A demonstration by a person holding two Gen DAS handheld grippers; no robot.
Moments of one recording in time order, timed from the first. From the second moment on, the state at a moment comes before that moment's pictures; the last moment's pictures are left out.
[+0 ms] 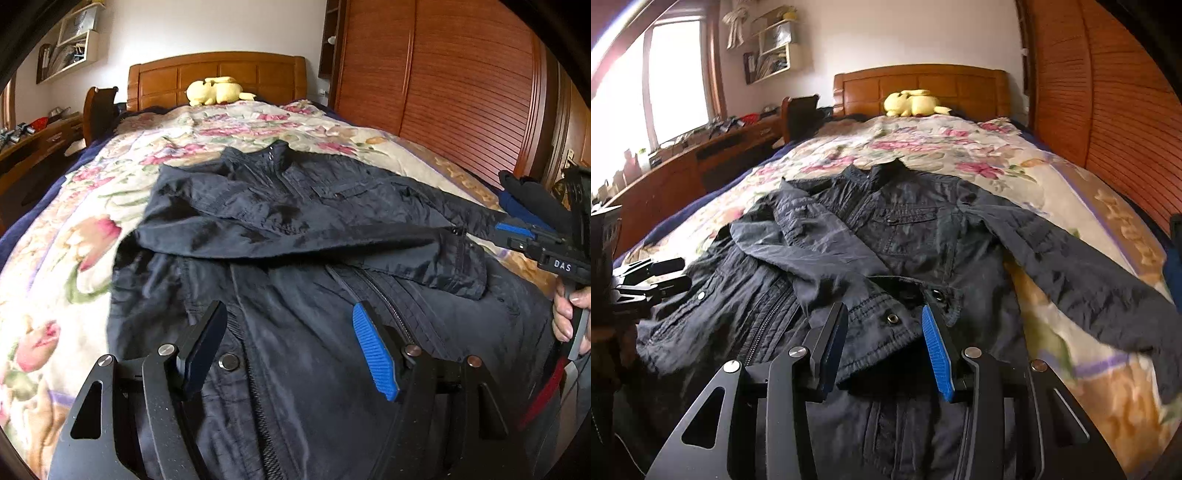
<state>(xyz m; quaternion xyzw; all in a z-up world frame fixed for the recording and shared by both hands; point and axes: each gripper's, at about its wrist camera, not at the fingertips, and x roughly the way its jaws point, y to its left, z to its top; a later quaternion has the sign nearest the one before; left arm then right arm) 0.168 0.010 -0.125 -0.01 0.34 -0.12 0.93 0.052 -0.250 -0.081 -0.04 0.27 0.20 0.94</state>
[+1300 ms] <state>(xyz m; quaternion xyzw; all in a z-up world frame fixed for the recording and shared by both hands) 0.147 0.011 -0.144 -0.01 0.31 -0.15 0.94 0.125 -0.150 -0.125 -0.10 0.42 0.30 0.85</state>
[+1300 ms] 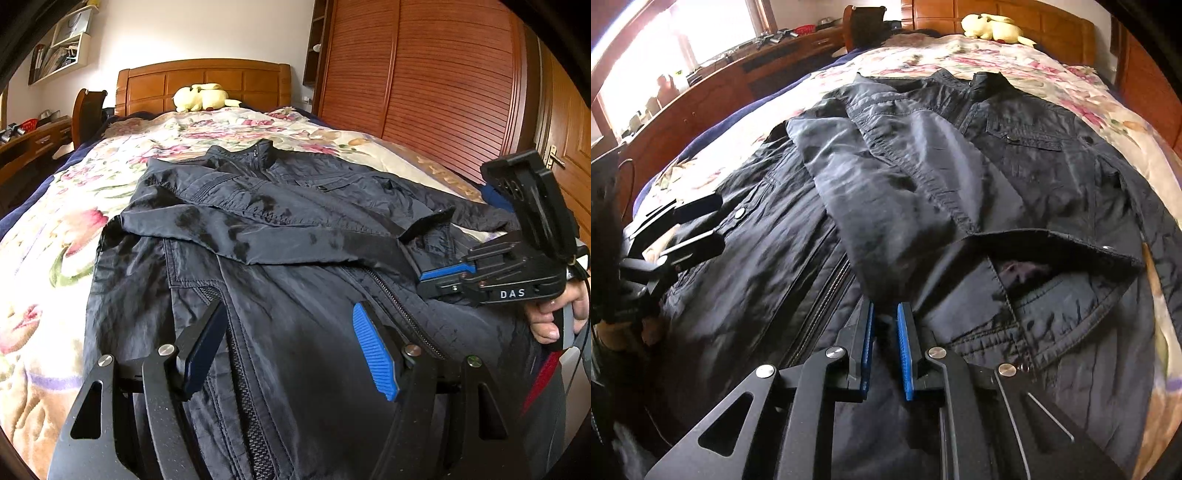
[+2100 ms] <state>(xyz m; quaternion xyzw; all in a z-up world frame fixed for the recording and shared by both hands) 0.148 0.009 -0.146 -0.01 0.32 -0.15 0.94 0.106 -0.358 -0.080 -0.08 0.30 -0.03 0.95</state>
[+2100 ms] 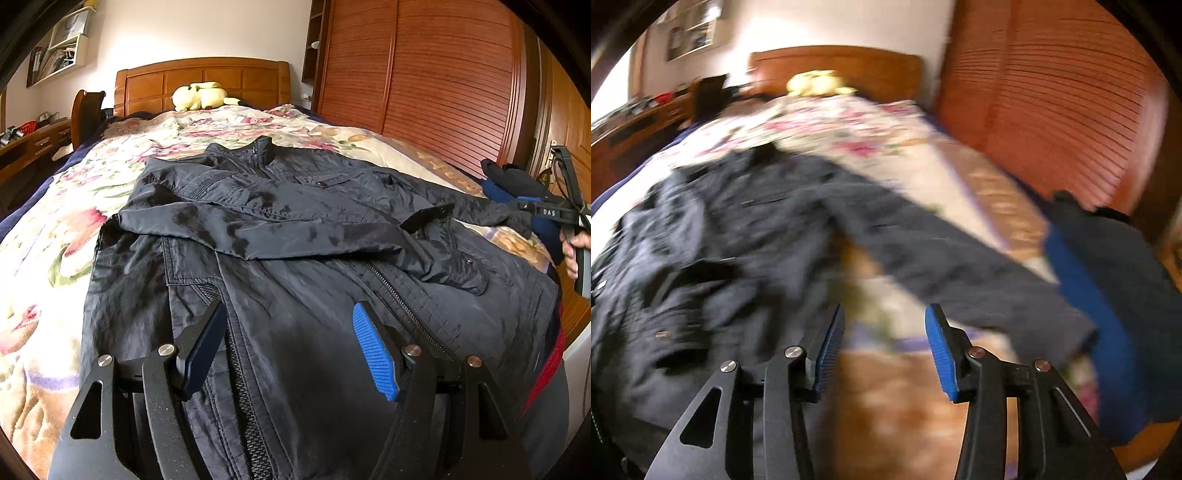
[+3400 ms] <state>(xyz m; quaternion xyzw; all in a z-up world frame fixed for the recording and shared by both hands) 0.149 0.008 -0.150 -0.01 0.32 -0.15 0.93 0.177 -0.424 -0.122 -0.11 0.39 -0.14 0.90</state>
